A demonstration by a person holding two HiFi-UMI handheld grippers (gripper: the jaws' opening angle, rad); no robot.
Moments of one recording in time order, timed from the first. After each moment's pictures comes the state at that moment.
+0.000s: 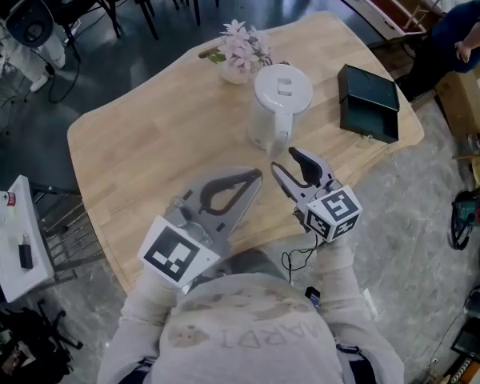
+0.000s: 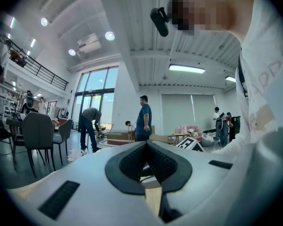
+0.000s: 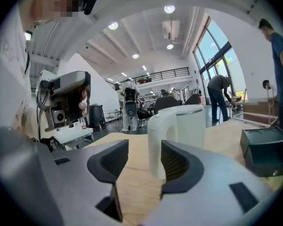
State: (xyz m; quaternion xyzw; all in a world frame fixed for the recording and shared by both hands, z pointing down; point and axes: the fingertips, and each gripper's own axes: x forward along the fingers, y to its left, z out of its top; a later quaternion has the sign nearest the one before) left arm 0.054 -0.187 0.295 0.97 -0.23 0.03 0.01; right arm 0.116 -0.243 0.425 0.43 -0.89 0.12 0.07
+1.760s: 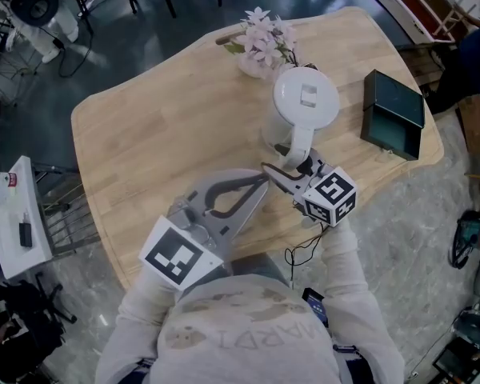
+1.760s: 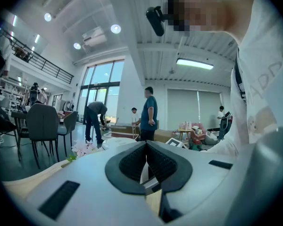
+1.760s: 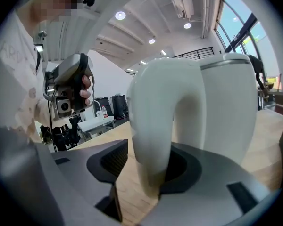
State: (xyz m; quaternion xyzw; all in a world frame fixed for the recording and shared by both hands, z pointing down) left arm 0.056 -0.235 0.331 0.96 -0.25 0.06 0.04; right arm 0.071 -0.295 0.484 0.27 -0.94 0.15 0.14
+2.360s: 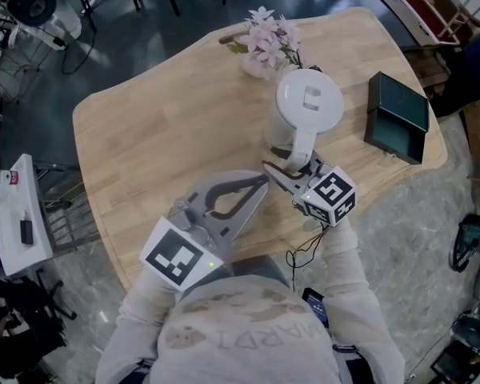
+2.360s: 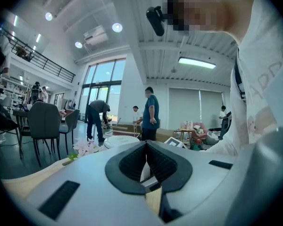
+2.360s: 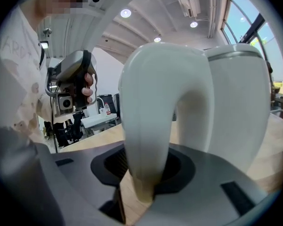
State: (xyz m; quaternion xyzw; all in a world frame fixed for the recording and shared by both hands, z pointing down) left arm 0.055 -0.241 0.339 0.96 -0.26 0.07 0.05; right arm 0.063 -0.299 0.490 0.24 -0.95 0.13 0.15
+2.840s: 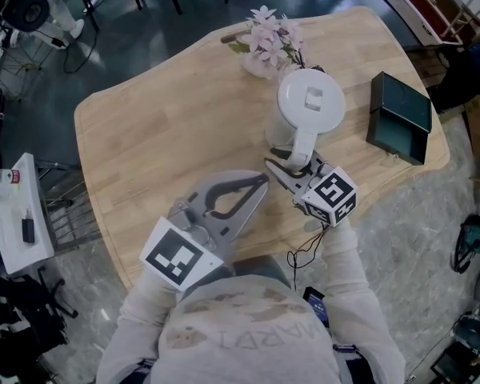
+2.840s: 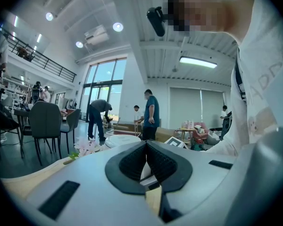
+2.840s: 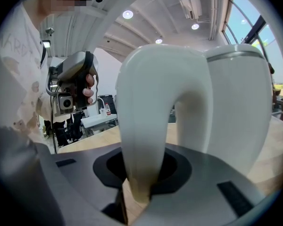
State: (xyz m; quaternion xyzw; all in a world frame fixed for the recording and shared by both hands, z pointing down) left arm 0.054 -0.244 0.341 0.96 -0.27 0.07 0.05; right arm 0.063 -0.303 0.488 0.24 -0.95 0.12 0.14
